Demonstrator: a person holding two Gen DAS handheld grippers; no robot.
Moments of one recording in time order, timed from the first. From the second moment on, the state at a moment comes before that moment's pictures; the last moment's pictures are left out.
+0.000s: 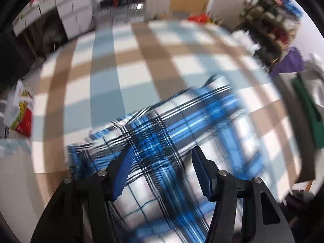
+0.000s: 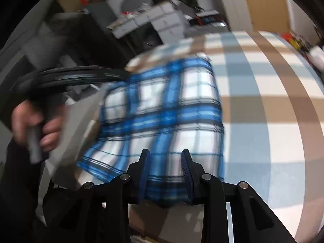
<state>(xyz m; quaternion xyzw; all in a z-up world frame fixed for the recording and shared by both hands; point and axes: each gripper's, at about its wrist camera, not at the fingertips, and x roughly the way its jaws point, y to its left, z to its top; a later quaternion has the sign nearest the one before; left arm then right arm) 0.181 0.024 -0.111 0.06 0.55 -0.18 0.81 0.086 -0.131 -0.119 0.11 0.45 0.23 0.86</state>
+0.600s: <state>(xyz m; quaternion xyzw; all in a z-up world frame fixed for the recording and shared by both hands) 0.072 0.041 -0.103 0.07 0.50 -0.16 0.85 0.104 -0.161 -0.094 0.17 0.42 0.19 0.87</state>
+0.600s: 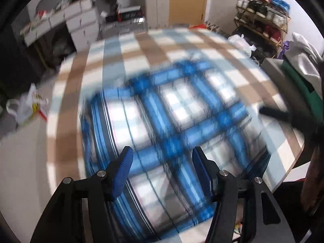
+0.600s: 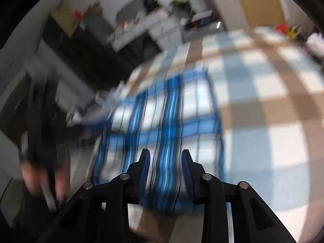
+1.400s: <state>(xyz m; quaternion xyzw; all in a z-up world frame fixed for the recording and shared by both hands) 0.089 0.062 -0.141 0.02 0.52 -0.13 0.84 0.127 -0.089 -0.125 0.02 0.56 0.21 0.80</state>
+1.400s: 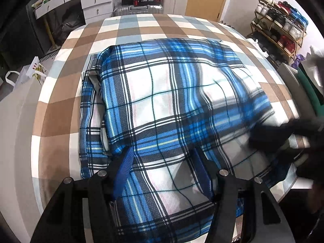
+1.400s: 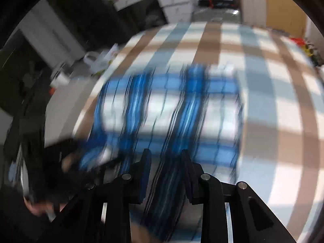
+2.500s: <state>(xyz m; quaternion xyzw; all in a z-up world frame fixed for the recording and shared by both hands) 0.077 0.027 -0.149 0.10 0.53 -0.15 0.83 0.118 -0.144 -0.162 0.25 0.56 0.26 0.75</state>
